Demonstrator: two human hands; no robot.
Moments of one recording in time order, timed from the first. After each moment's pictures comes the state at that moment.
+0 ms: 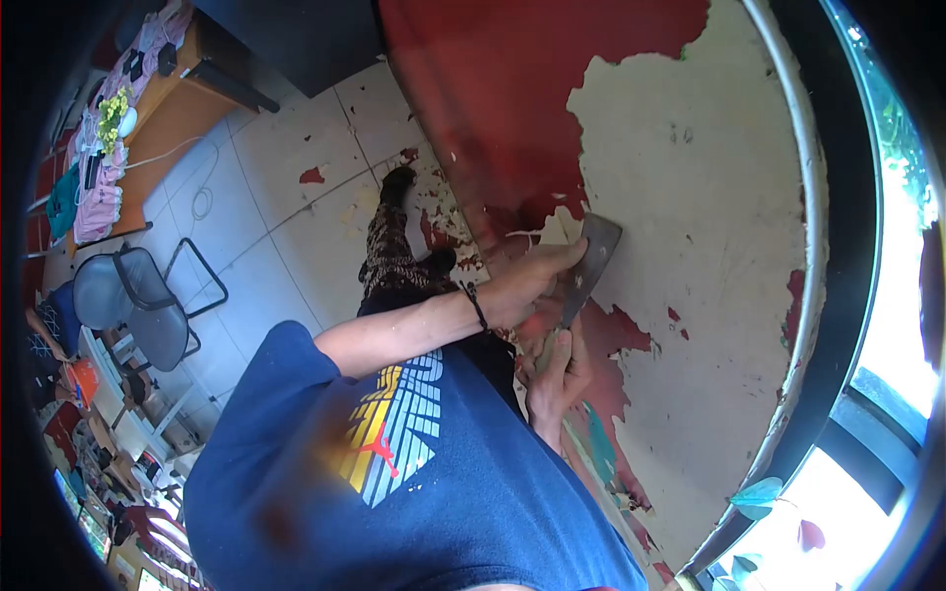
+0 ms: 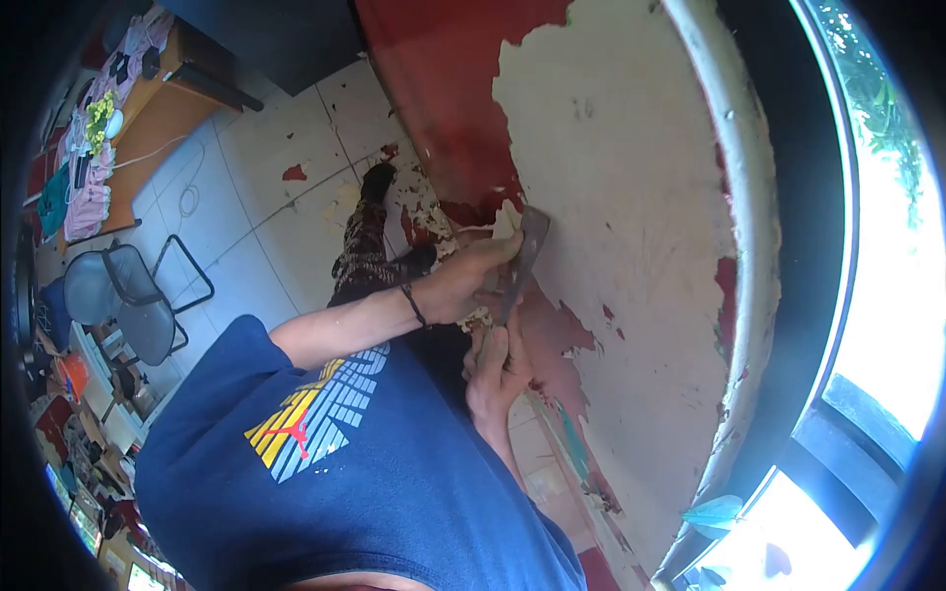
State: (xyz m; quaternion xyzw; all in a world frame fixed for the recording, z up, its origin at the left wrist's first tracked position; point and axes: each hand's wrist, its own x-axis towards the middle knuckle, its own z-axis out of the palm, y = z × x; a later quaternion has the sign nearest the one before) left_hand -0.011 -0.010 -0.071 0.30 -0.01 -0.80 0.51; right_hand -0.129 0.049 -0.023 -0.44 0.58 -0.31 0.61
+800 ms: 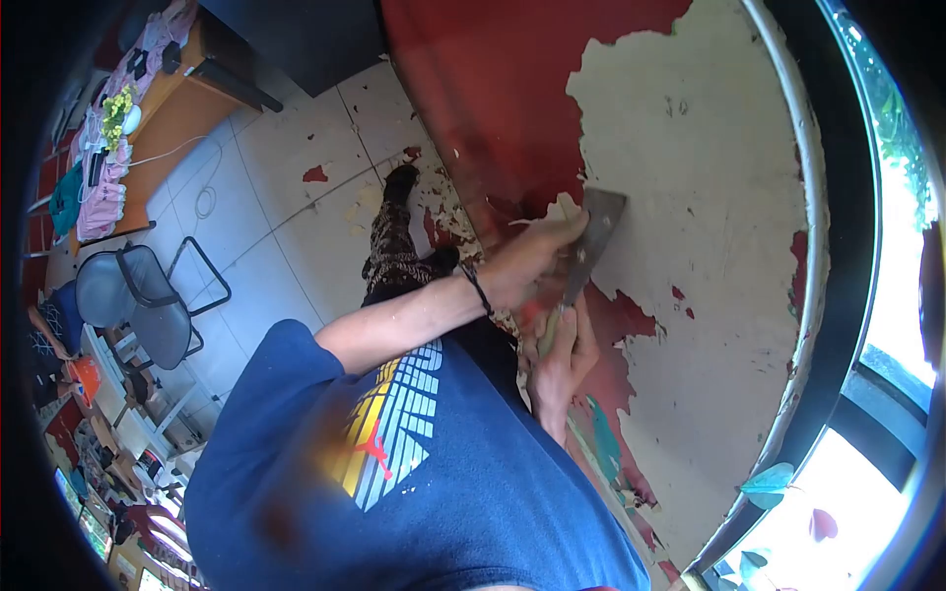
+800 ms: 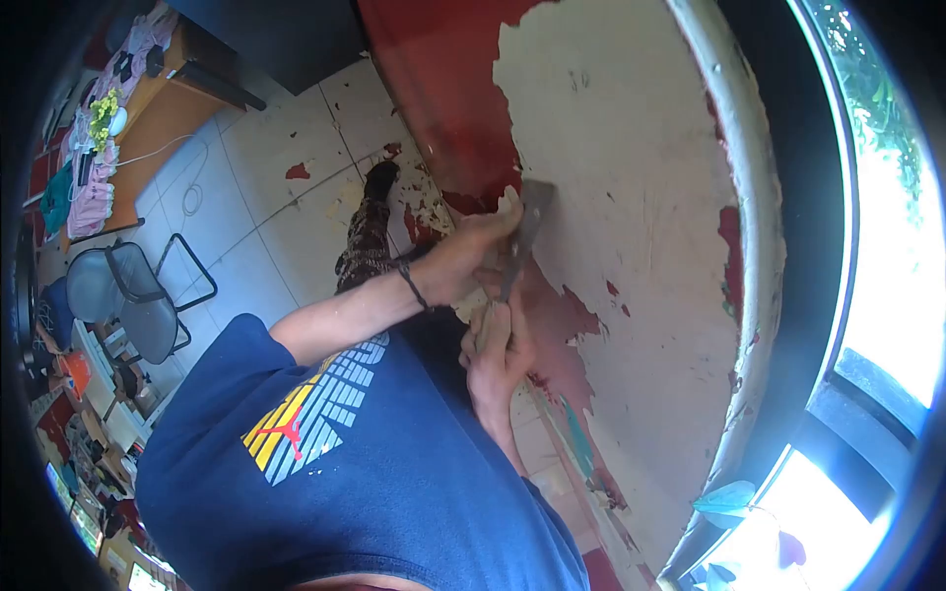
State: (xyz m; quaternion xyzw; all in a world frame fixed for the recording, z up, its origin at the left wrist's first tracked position) left_hand -0.009 -0.008 -0.065 0.30 -0.04 -0.78 0.54; right_hand -0.126 0.049 -0.018 -0.43 0.56 -0.32 0.63
